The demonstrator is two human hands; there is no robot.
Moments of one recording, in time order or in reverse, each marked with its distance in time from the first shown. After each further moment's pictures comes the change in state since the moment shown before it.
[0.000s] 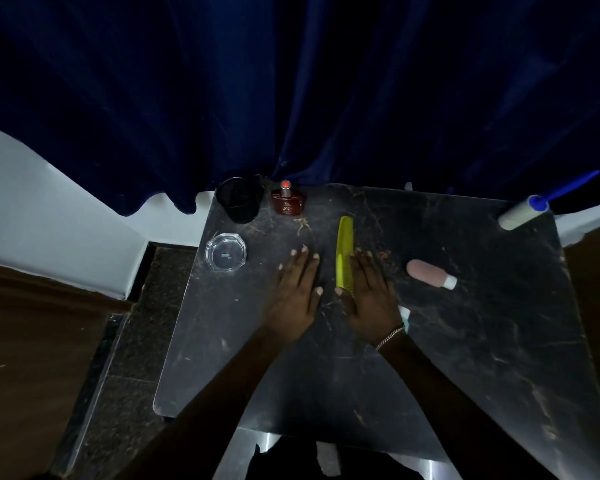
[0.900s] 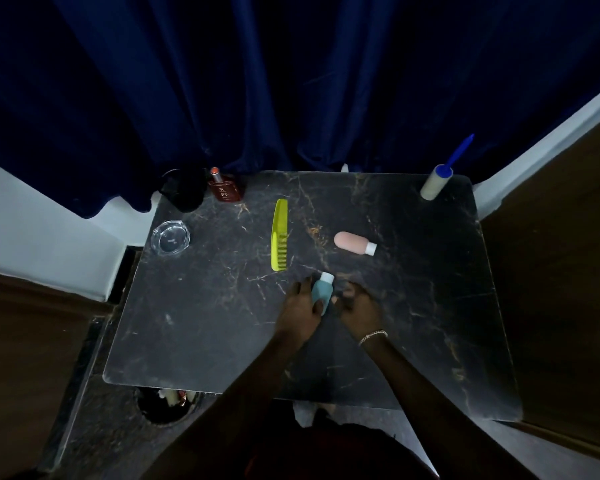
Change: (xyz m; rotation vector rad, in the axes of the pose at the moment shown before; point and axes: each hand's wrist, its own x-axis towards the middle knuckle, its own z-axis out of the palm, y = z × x) left_hand -0.026 0.176 0.096 -0.249 -0.183 -0.339; right_hand -0.110 0.114 -0.033 0.587 -0.075 0.463
